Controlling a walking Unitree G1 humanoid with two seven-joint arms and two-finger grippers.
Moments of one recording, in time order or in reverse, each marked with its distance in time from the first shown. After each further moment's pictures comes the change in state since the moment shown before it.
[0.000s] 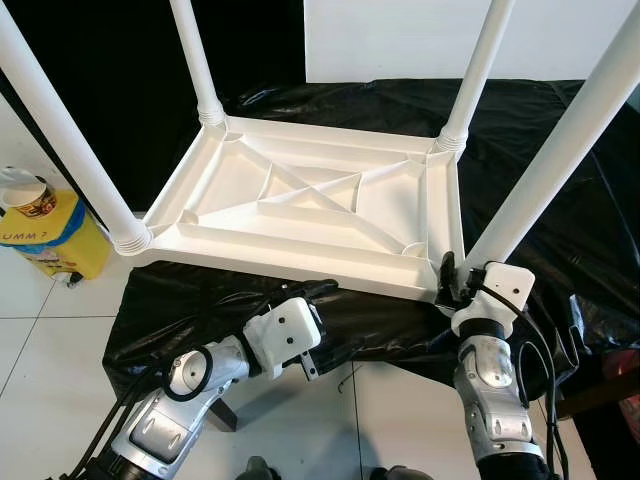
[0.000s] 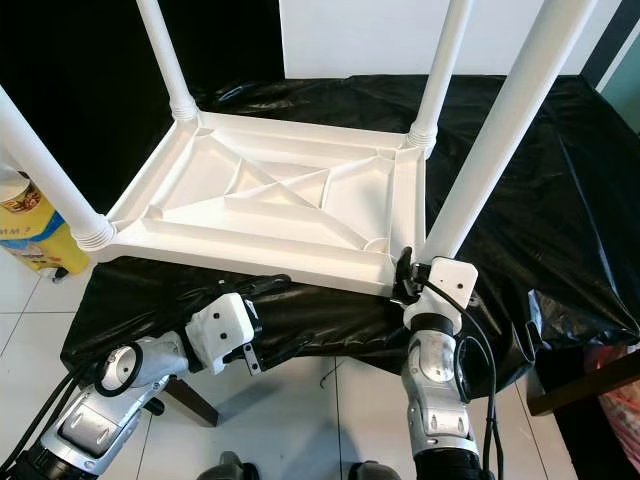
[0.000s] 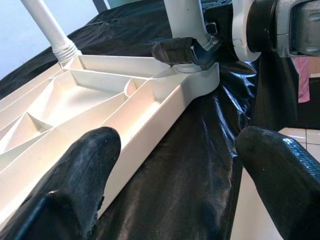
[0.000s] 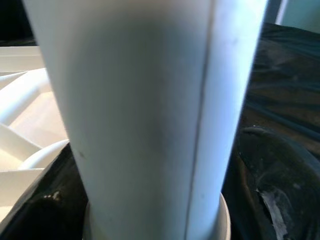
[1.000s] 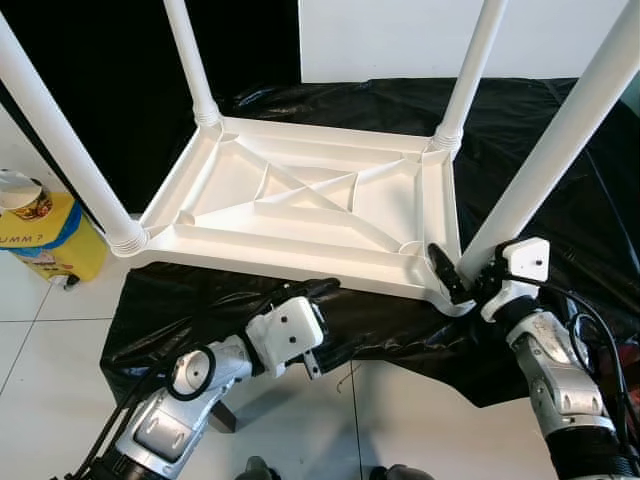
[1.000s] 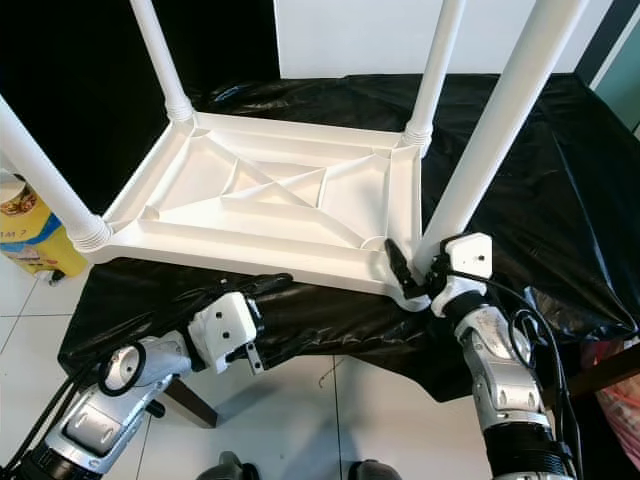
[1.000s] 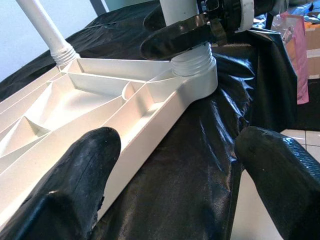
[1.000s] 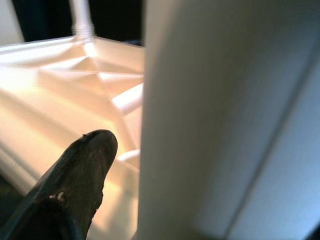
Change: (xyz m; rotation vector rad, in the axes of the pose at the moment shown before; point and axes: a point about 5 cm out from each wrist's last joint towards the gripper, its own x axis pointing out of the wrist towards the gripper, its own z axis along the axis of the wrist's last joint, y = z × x) left arm 0.002 0.000 0.000 0.001 -0.002 0.006; right arm 0.026 -0.021 0.023 -0.109 -0.029 0.666
